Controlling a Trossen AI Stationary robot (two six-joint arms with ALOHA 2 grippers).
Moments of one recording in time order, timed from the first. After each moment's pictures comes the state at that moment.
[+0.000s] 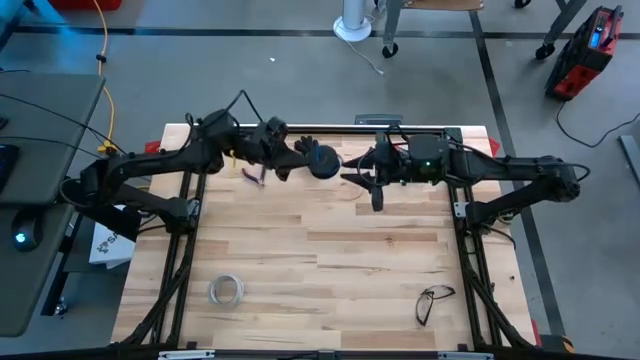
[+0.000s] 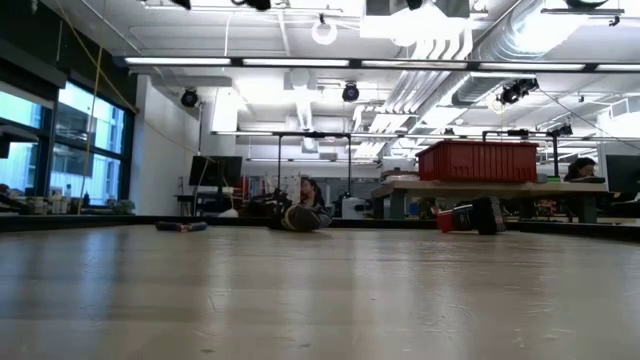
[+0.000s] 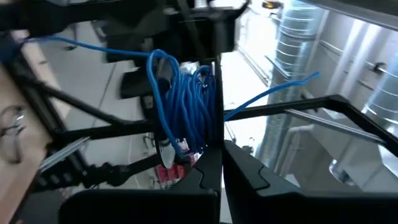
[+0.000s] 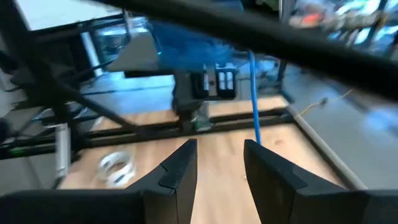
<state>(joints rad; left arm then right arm) 0.32 1.26 1.02 0.52 0.61 -1.62 -0.04 1.24 1.18 -0.12 0.06 0.05</state>
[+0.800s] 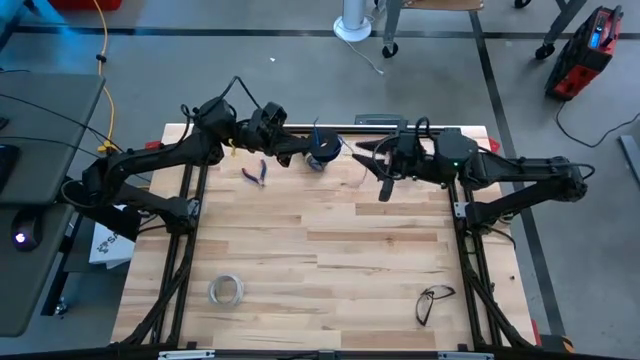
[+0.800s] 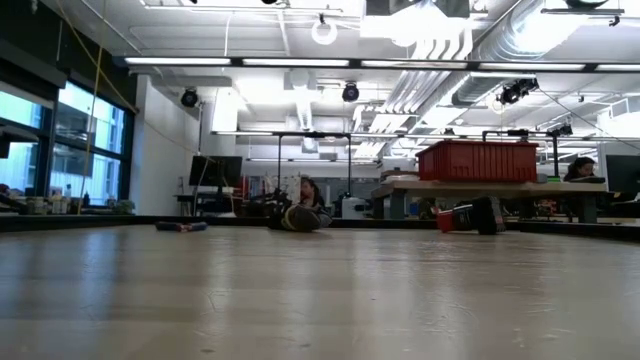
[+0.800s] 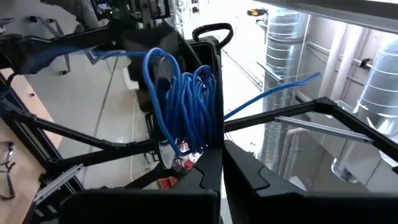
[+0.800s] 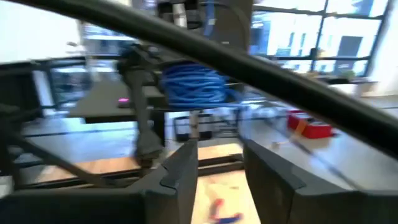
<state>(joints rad) 0.37 1.28 1.10 0.50 0.63 -1.59 0.02 1.16 1.18 -0.01 0.31 -0.06</state>
